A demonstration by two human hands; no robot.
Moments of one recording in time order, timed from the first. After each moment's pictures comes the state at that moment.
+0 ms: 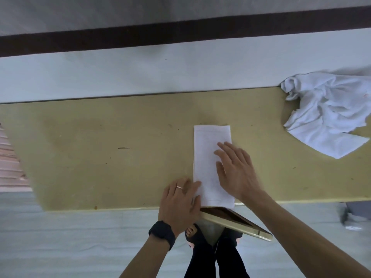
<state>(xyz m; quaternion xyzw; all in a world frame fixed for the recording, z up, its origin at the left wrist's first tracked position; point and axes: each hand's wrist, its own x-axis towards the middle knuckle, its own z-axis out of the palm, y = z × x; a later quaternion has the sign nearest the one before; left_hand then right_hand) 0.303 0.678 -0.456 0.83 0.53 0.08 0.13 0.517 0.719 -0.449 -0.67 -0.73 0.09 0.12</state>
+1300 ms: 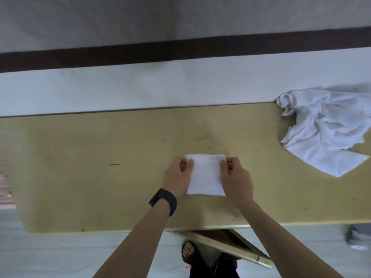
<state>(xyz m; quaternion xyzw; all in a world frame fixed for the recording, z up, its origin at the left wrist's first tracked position) 0.352 0.799 -0.443 0.49 0.70 0.17 0.50 0.518 0.756 -0.447 -0.82 -0.40 0.34 0.22</state>
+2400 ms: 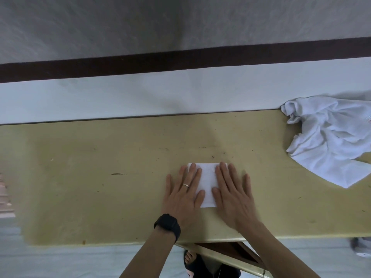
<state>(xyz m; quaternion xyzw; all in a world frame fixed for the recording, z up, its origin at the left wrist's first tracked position) 0.333 0.767 -0.489 0.84 0.53 -0.01 0.12 0.517 0.729 -0.491 -0.70 -0.70 0.14 0.03</state>
